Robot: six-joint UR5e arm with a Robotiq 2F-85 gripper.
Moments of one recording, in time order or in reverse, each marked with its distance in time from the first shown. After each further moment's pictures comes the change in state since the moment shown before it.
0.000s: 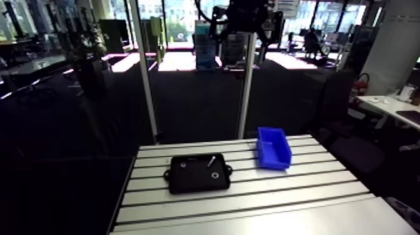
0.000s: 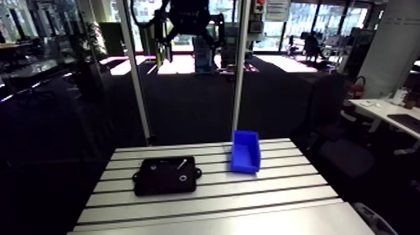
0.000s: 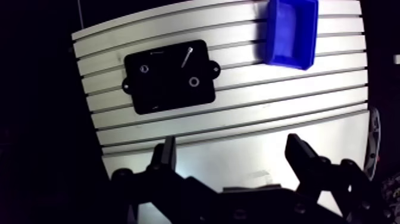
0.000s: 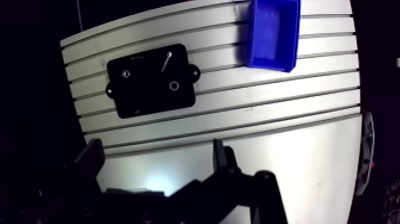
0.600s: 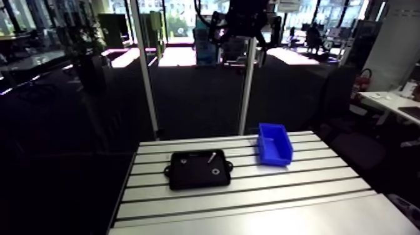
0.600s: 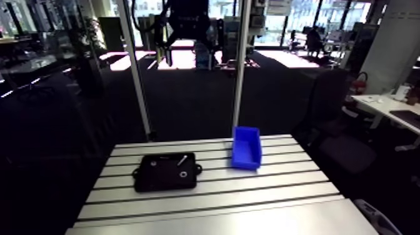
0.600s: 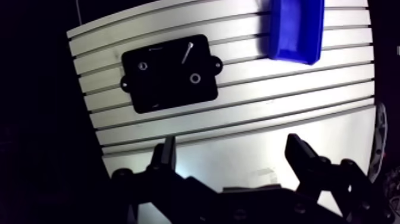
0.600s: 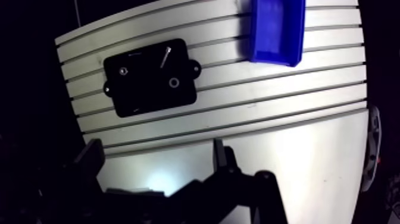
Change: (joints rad) arm 0.002 0.028 0.017 -0.006 0.003 0.022
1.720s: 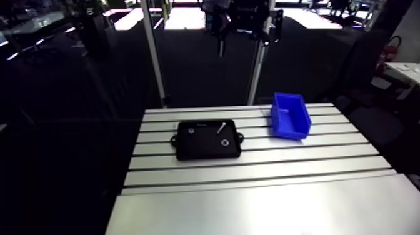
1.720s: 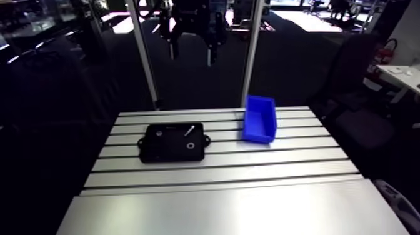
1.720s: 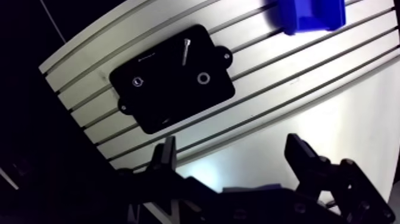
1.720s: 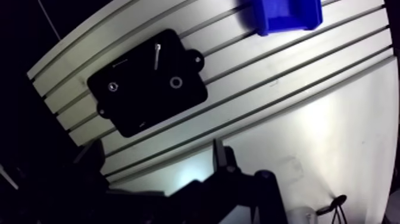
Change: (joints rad) arm 0.051 0.190 -0.022 -0.004 -0.018 0.316
